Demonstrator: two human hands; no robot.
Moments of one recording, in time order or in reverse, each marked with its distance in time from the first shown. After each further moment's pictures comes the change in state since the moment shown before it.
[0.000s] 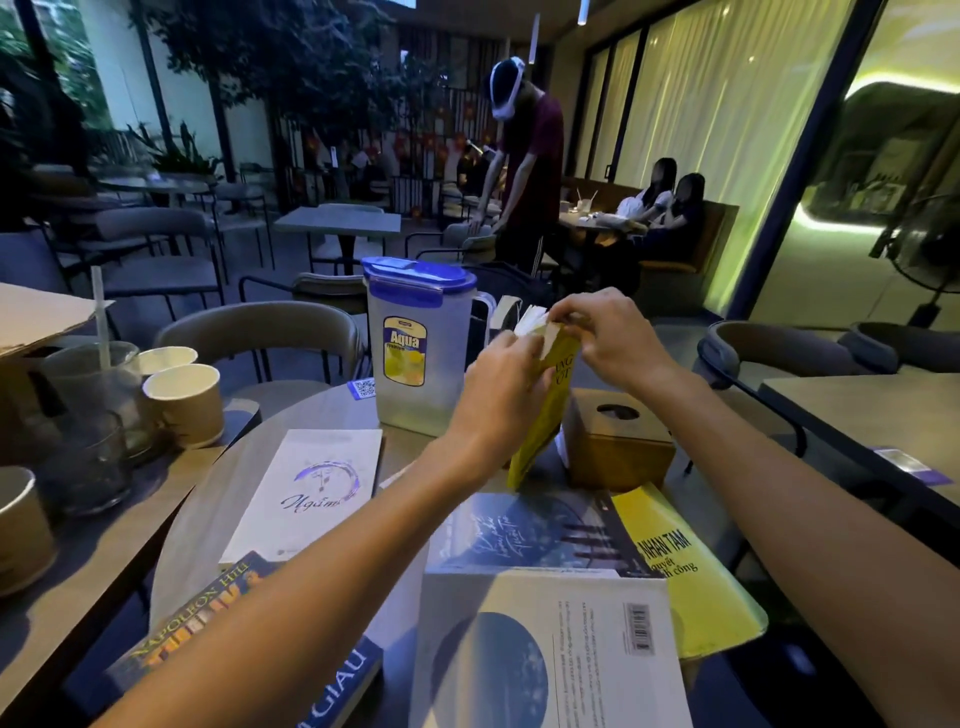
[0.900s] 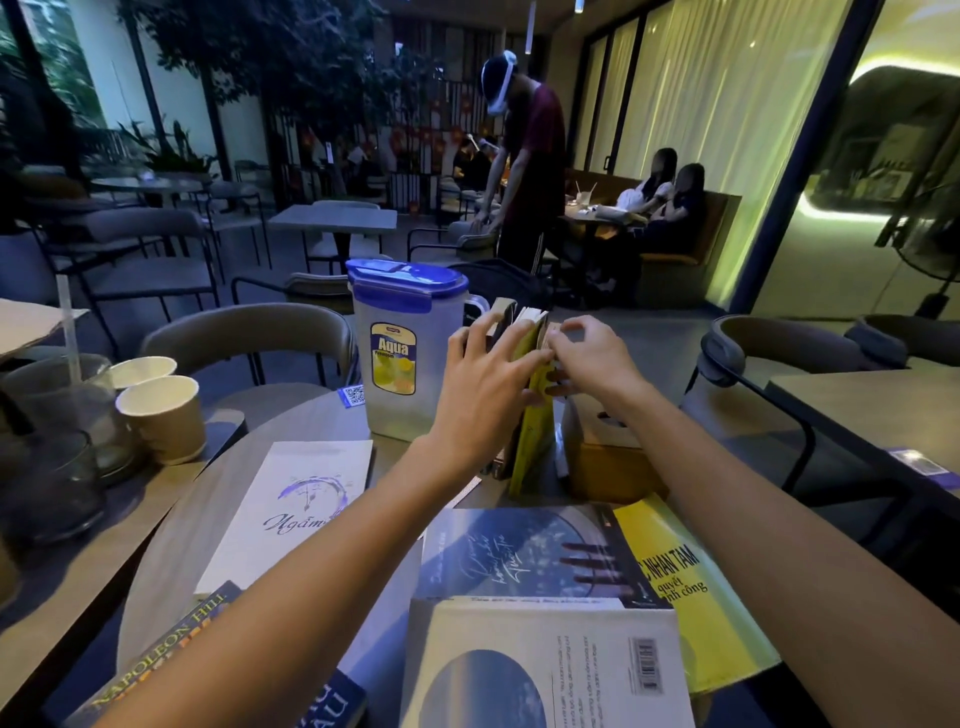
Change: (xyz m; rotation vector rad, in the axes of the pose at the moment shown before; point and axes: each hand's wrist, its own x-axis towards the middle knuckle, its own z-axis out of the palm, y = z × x) left_hand 0.021 -0.036 0.018 0.548 -0.055 0.242; right_hand 0.009 0.005 0.041 0.545 -0.042 0.578
